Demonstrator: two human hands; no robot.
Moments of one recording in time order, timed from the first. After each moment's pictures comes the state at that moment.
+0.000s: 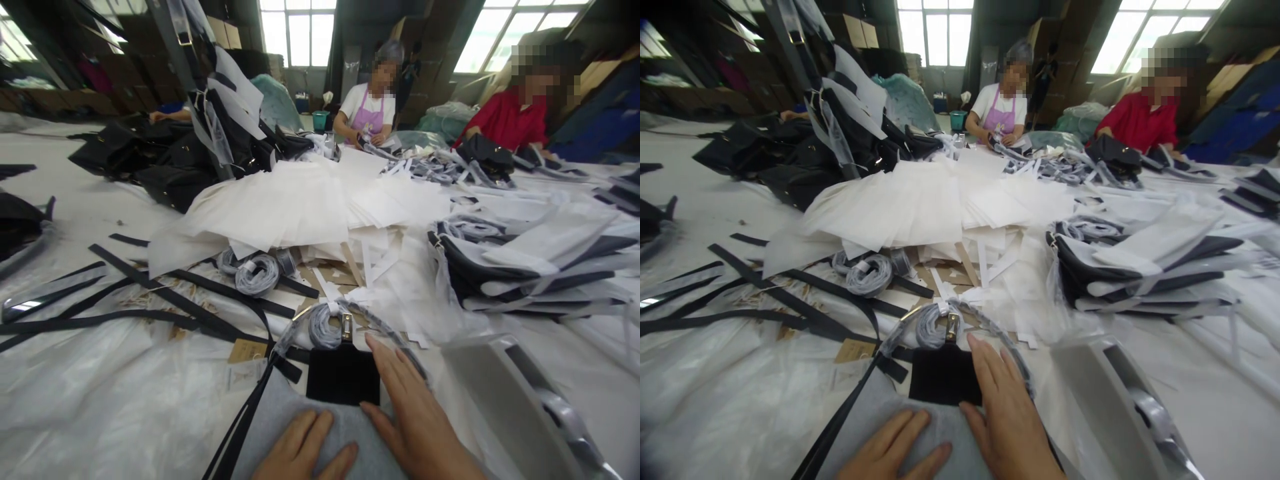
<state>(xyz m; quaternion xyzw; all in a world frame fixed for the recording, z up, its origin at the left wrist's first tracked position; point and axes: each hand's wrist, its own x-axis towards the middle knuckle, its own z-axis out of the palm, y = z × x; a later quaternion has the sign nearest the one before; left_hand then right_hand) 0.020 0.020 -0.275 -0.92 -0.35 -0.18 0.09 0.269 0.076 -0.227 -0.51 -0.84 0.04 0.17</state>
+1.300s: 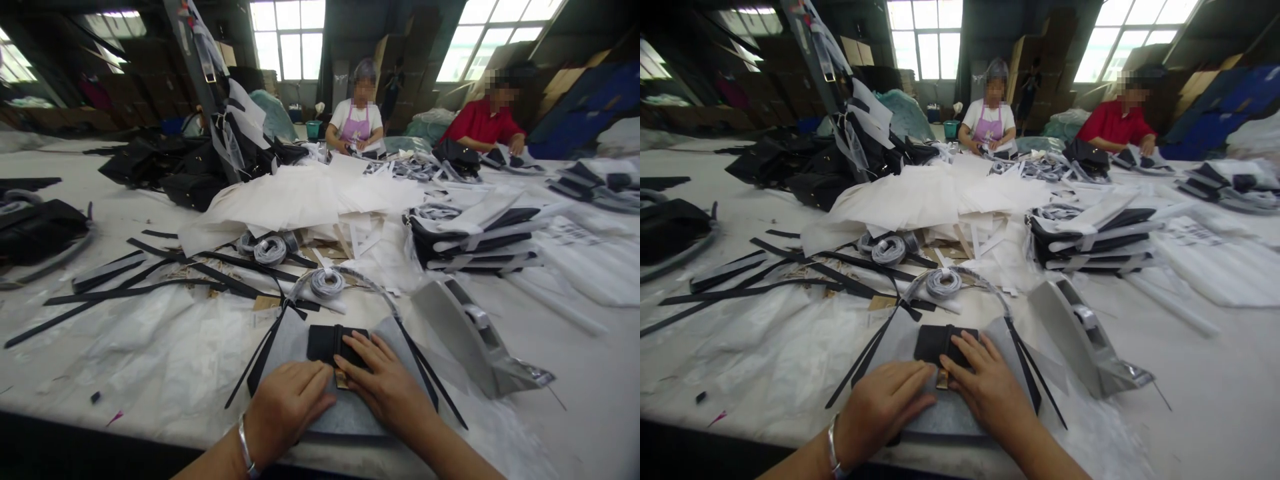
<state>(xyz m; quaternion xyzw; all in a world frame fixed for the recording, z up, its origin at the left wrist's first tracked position) 0.020 -0.023 -0.209 -0.89 -0.34 -0.29 -0.01 0.257 -0.008 -0.220 -0.41 -0.90 0.06 0.14</state>
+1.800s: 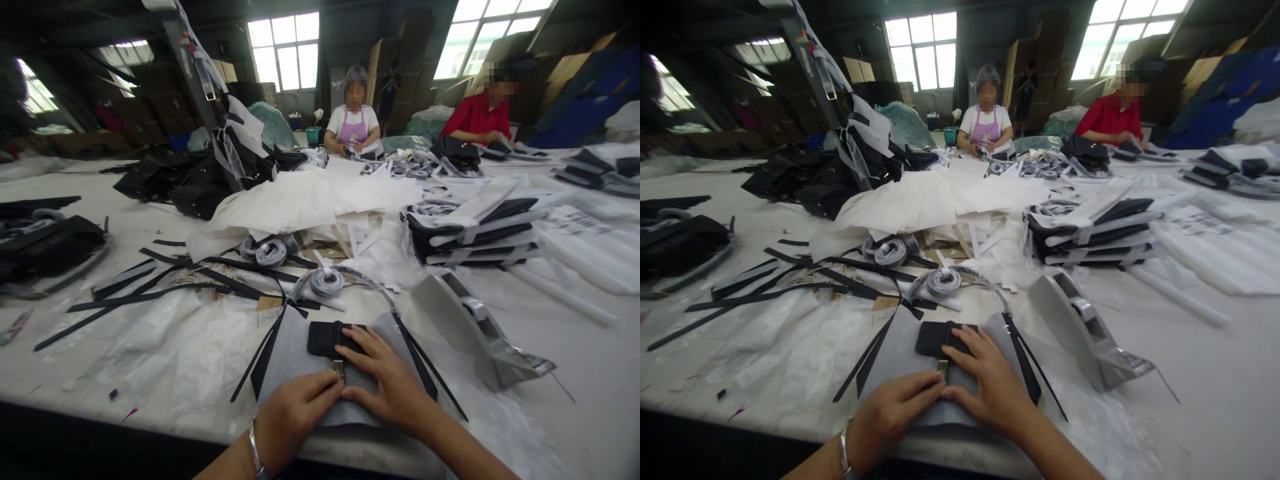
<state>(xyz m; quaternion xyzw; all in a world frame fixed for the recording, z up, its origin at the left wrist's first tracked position) 0.028 -0.038 -0.217 -0.91 -0.30 -0.28 -0.05 0.265 -0.008 -0.218 -0.44 -0.86 0.22 0.16</state>
